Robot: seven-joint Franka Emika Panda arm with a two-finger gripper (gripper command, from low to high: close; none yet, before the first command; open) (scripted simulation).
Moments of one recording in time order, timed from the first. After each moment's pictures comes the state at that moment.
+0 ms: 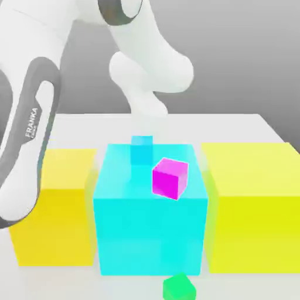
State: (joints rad) arm -0.41 0.55 -0.13 -1.91 0.10 2.46 0.96
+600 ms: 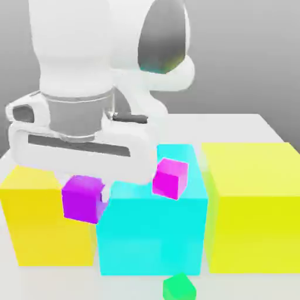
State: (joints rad) arm -0.13 -0.11 0.02 -2.27 -0.02 2.16 0.82
